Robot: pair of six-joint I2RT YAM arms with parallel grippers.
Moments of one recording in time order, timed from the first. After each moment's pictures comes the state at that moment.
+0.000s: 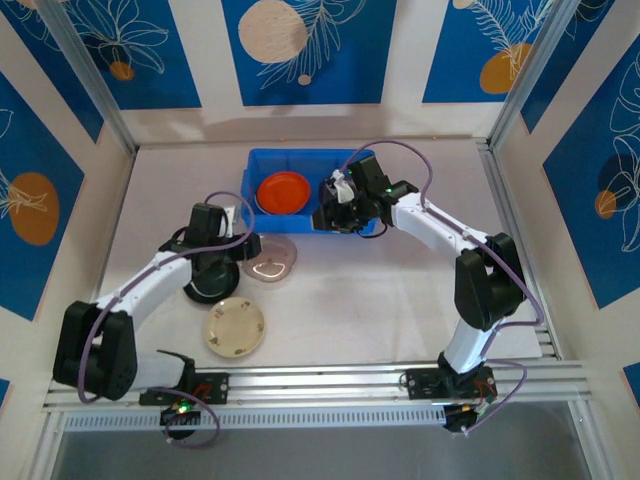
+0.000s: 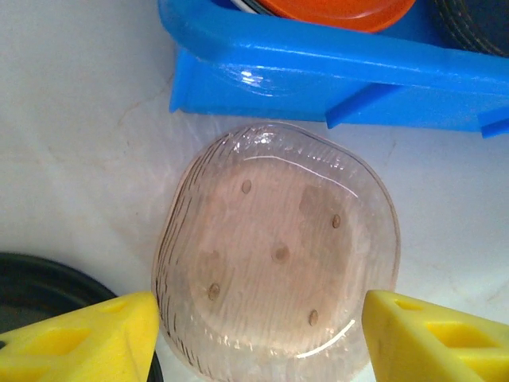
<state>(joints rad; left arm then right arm) -0.28 1.30 0.77 -0.34 0.19 -0.38 0.52 1.73 1.36 -0.60 -0.62 0.43</state>
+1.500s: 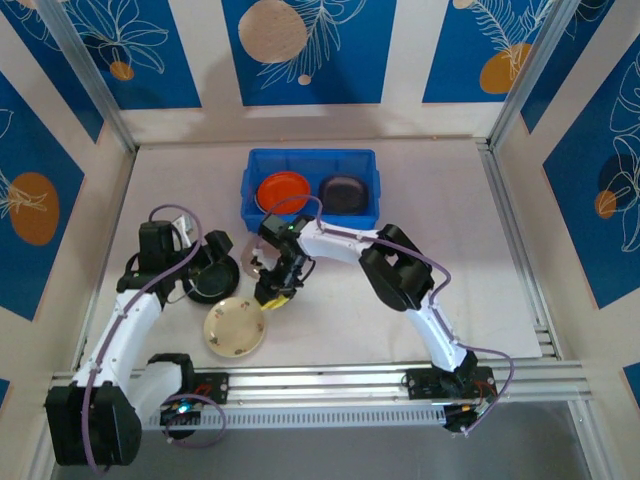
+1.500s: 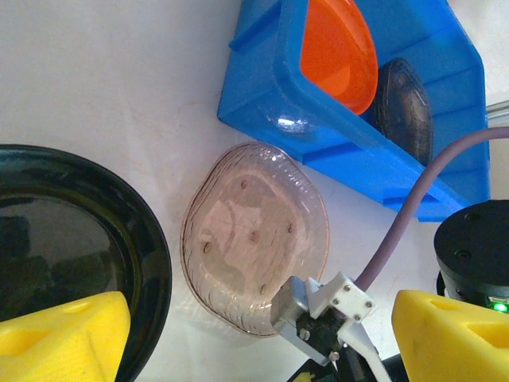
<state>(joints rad) 0.00 0.96 0.62 -0.41 0.43 -0.60 0.92 2.25 1.72 -0.93 -0.78 0.34</state>
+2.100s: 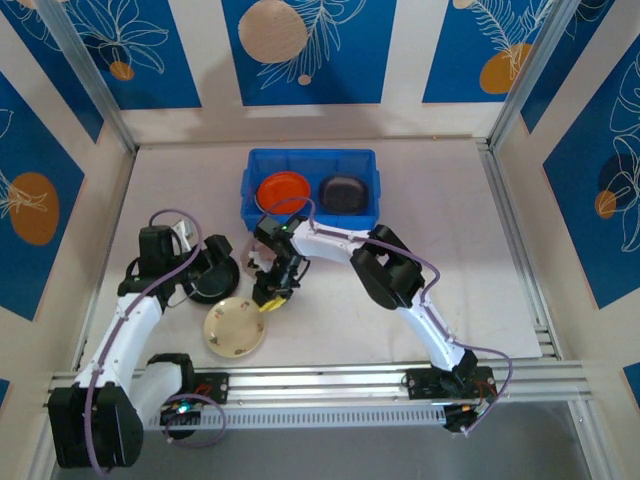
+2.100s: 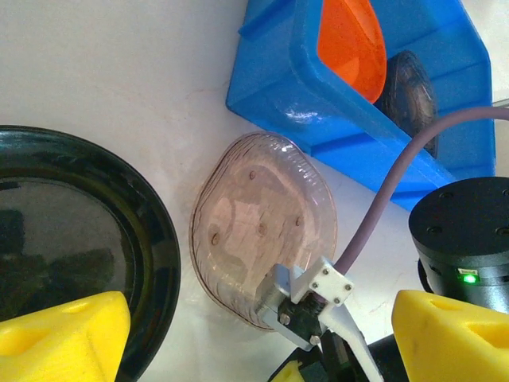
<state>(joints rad) 0.02 0.94 0.58 -0.38 0.46 -0.60 0.92 2.34 1.82 -0.99 -0.78 0.31</state>
